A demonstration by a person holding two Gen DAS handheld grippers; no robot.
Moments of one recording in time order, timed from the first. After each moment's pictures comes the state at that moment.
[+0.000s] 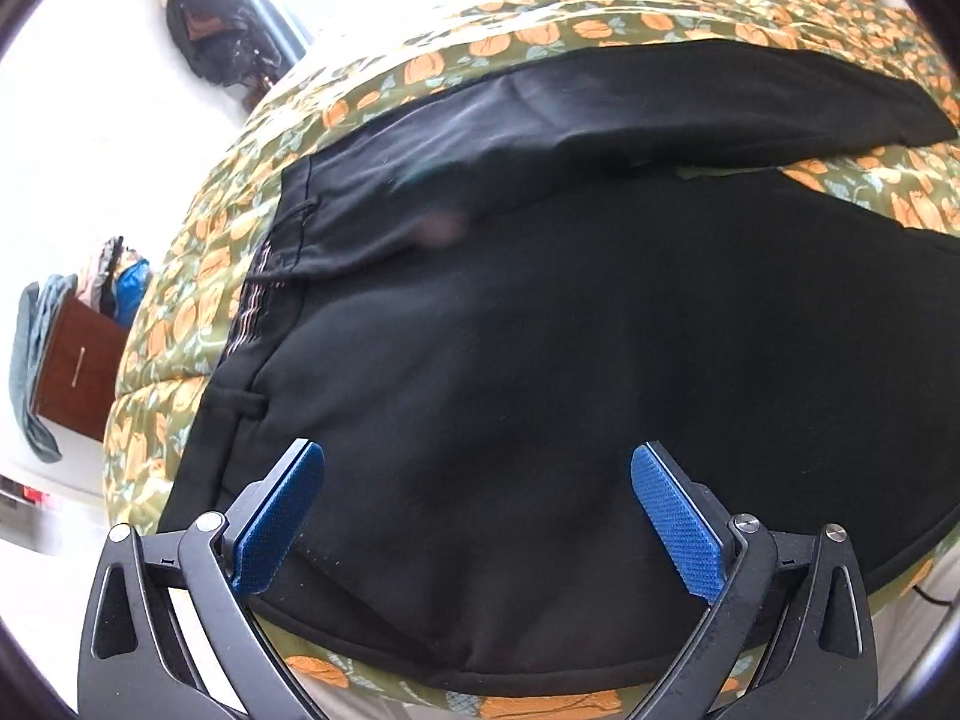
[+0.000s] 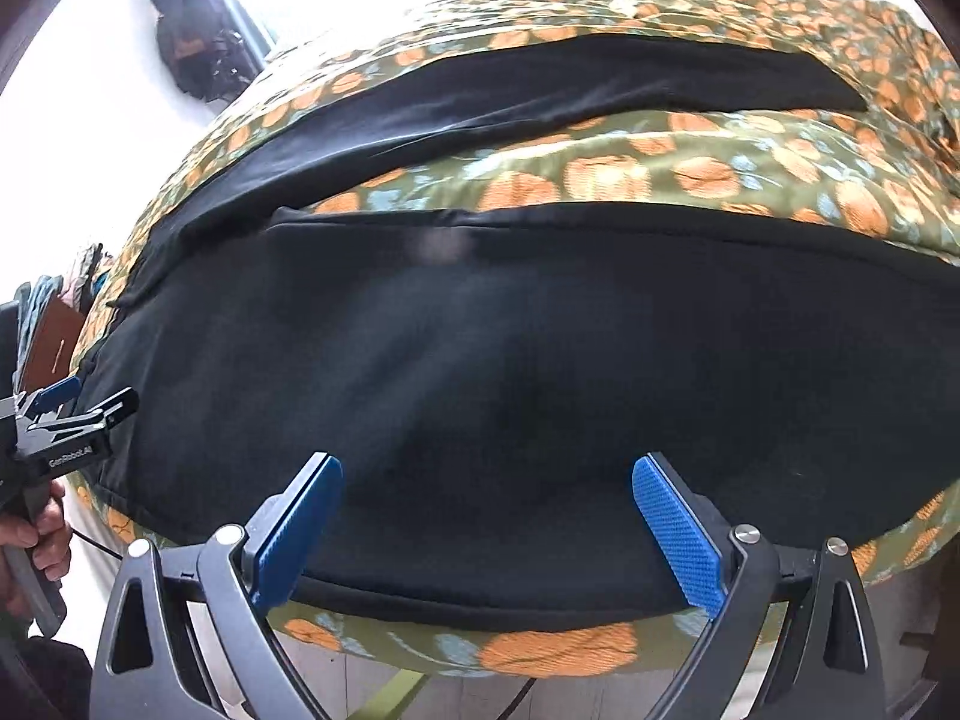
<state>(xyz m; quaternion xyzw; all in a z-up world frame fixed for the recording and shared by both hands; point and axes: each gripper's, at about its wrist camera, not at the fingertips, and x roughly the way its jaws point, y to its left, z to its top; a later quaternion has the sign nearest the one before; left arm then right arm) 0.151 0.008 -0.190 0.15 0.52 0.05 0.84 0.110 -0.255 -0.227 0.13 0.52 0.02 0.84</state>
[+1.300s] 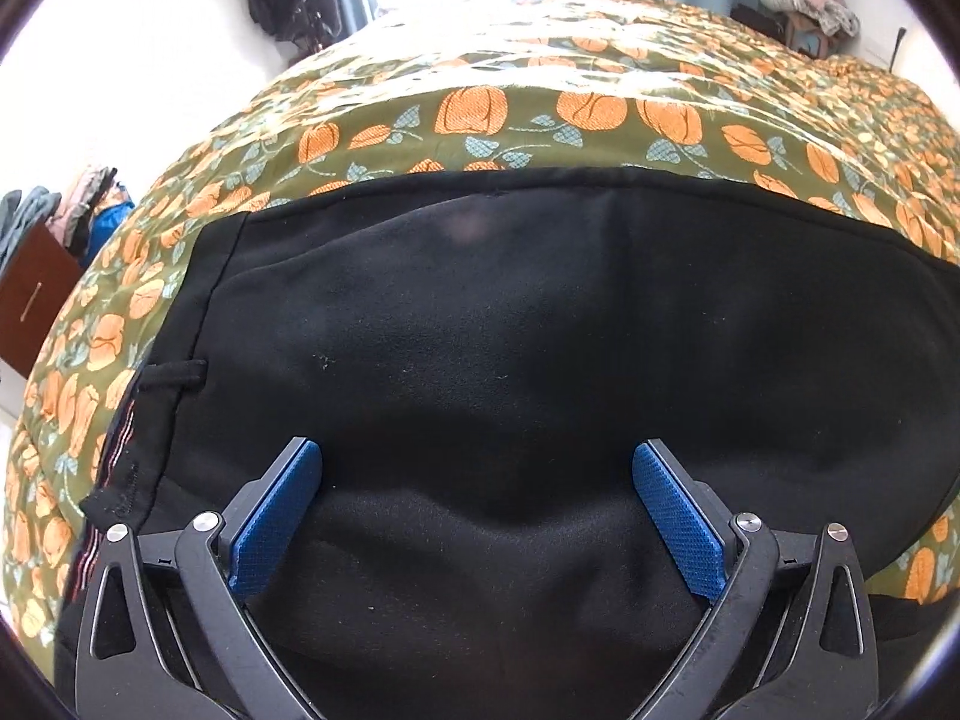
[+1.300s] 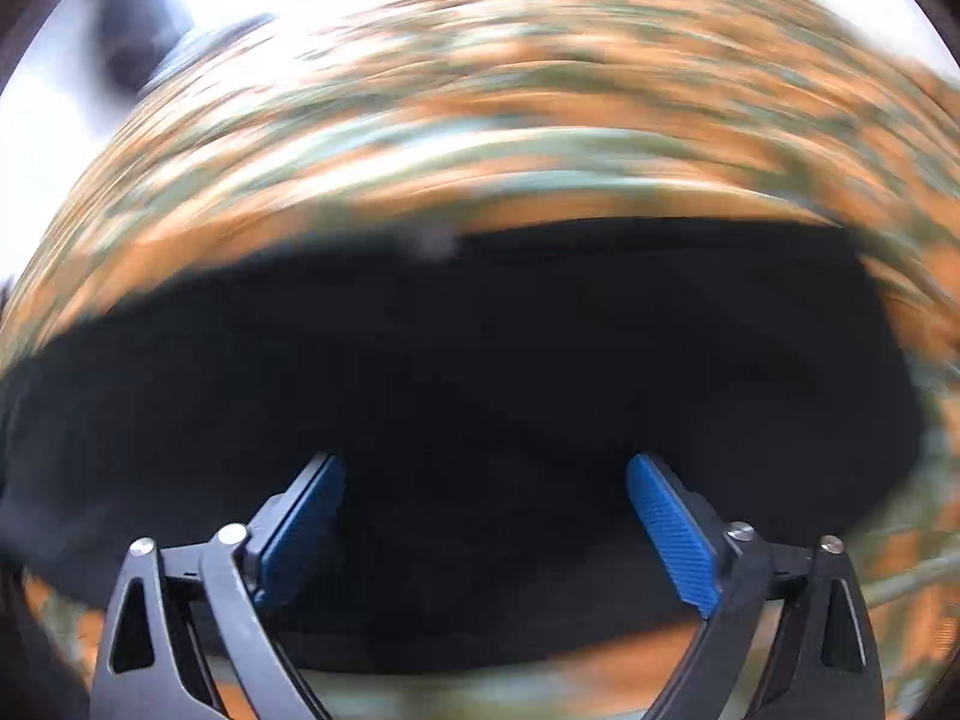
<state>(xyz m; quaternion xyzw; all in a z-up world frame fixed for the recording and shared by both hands) 0.326 0.040 -0.232 0.01 0.48 0.09 0.87 0.430 -0.561 -0.248 0.06 0.52 -0.11 0.84</state>
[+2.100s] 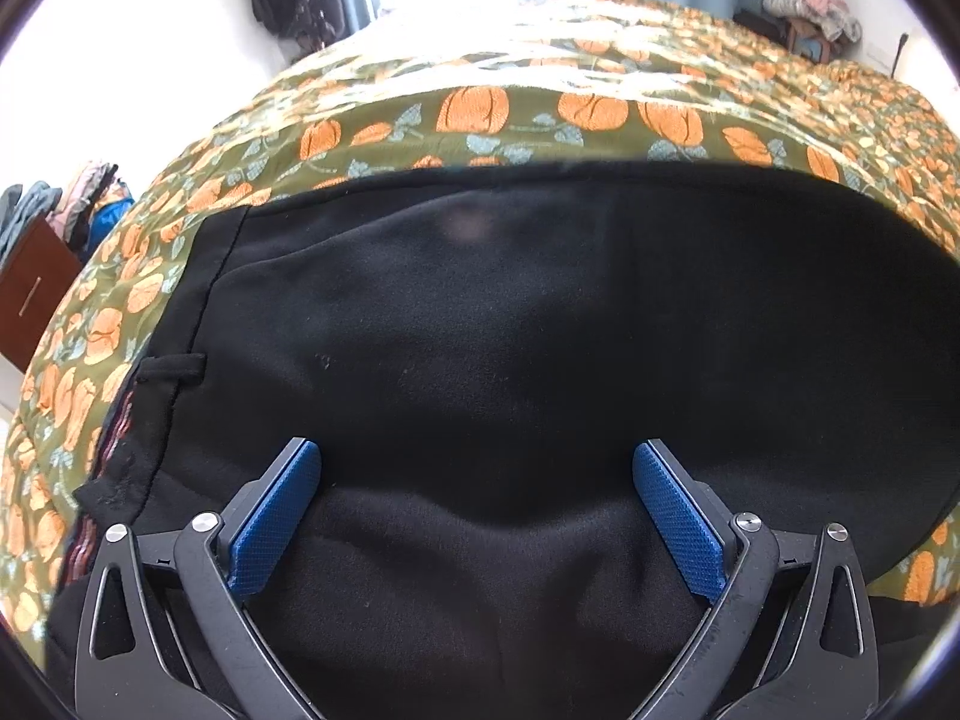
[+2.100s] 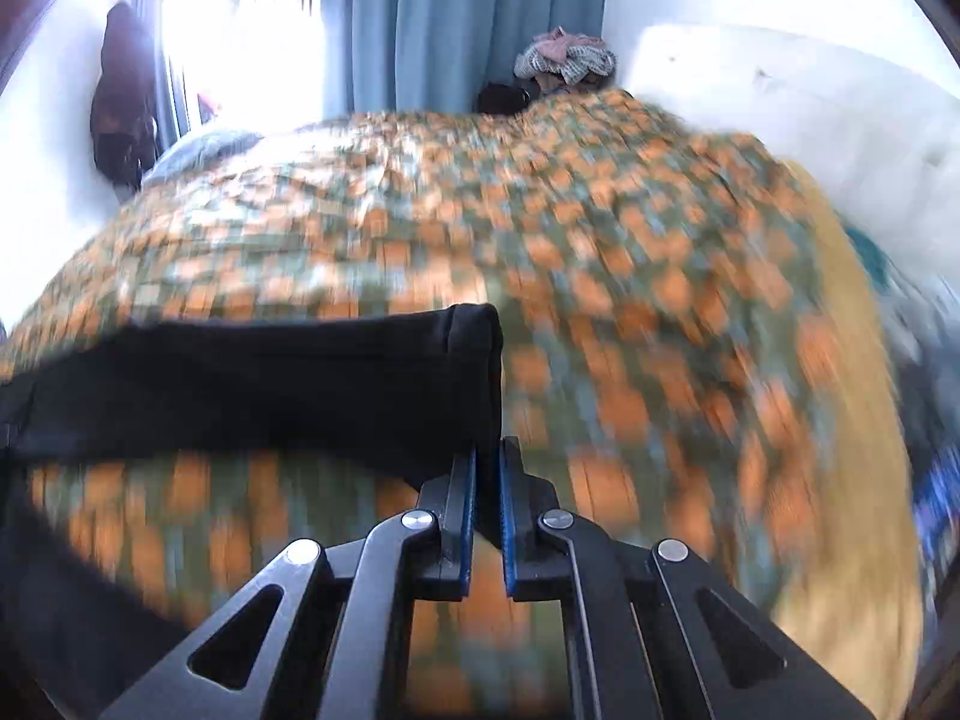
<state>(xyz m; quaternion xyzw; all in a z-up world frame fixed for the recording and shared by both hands) 0.331 0.045 -0.231 0.00 0.49 0.09 0.86 0.156 -0.573 -0.160 0.02 0.41 -0.12 0.90</state>
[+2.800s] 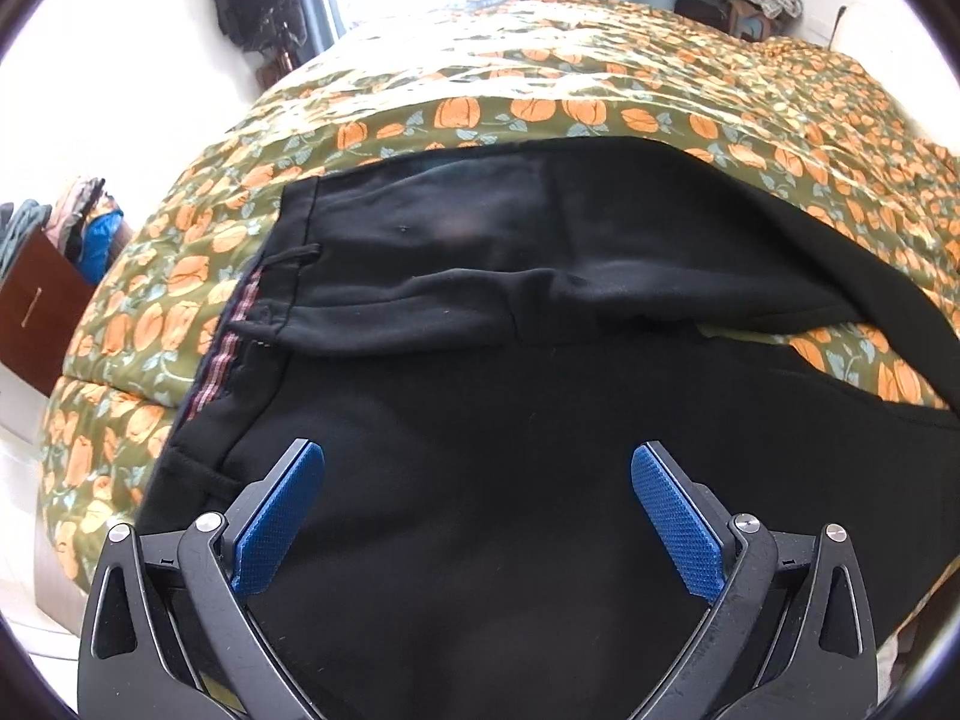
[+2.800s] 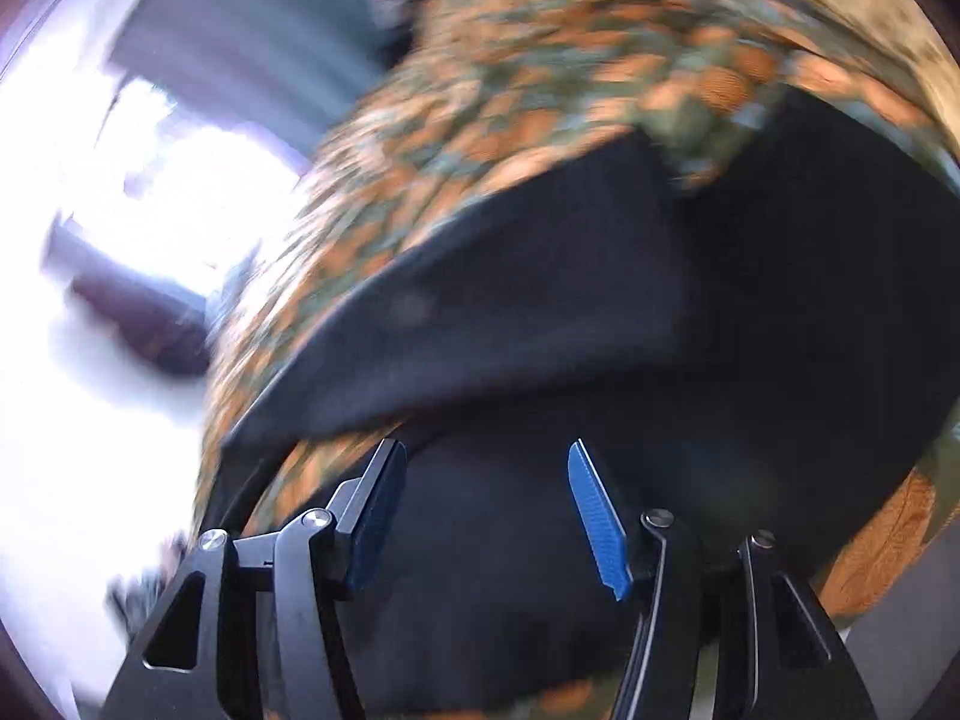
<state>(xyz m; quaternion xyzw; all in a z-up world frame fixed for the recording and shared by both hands) 0.201 0.048 -0.168 0.02 0.49 0.04 0.87 0.064 -0.519 -0.233 0.44 0.36 -0.12 0.82</state>
